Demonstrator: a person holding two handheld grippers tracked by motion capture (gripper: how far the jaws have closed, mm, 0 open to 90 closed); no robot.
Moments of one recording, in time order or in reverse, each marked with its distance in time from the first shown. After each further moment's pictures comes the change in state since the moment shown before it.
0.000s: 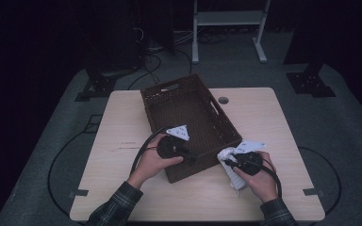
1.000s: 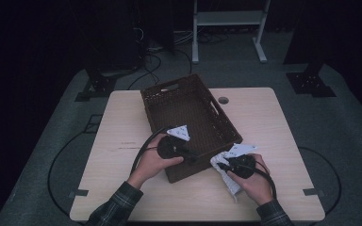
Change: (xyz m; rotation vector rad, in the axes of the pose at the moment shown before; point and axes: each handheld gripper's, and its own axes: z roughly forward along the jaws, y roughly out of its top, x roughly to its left) left arm -0.001 0.001 0.000 0.006 0.011 0.005; right arm 0.018 0.007 0.005 0.027 0.029 -0.061
